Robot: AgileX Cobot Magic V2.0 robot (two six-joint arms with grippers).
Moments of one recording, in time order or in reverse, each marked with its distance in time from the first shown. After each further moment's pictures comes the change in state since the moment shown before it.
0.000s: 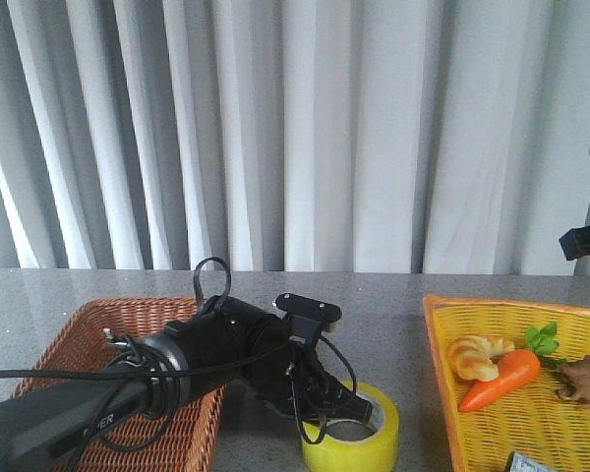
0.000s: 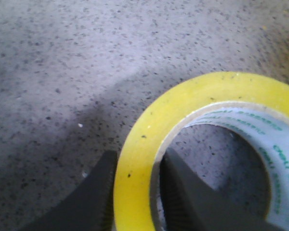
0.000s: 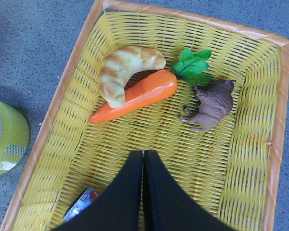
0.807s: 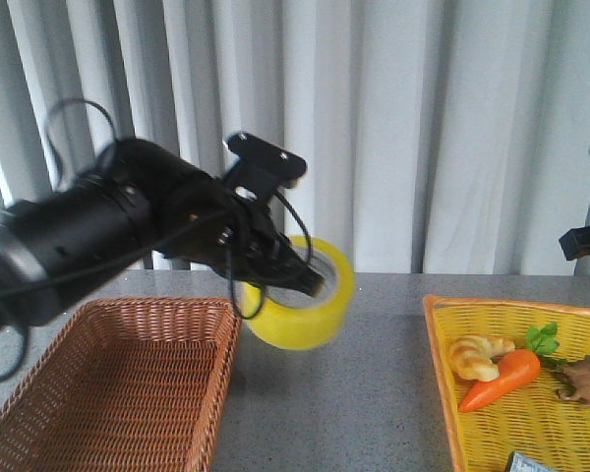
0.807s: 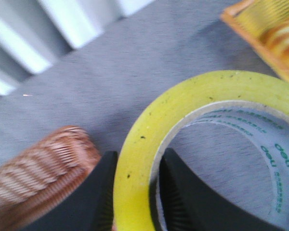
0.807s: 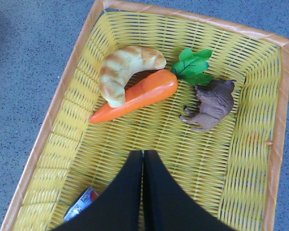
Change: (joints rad) left arm 0.002 -0.297 -0.150 0.329 0.195 0.065; right arm 0.000 0.000 0.000 0.001 0.000 0.000
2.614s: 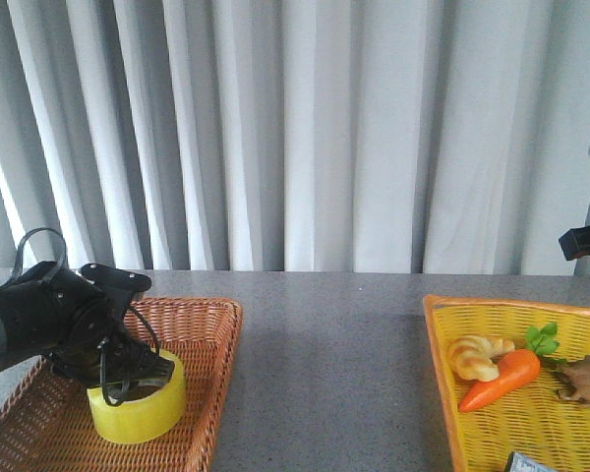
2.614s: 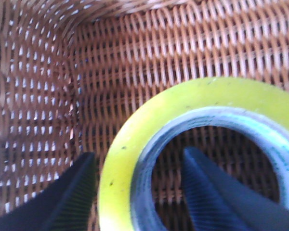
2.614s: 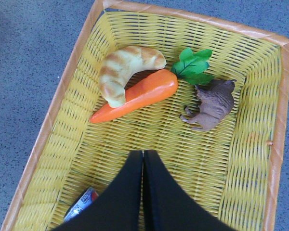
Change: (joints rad) left arm 0.341 0.060 0.458 0.094 -0.166 -0.295; right arm 0.000 0.001 0.000 0.000 0.000 0.002
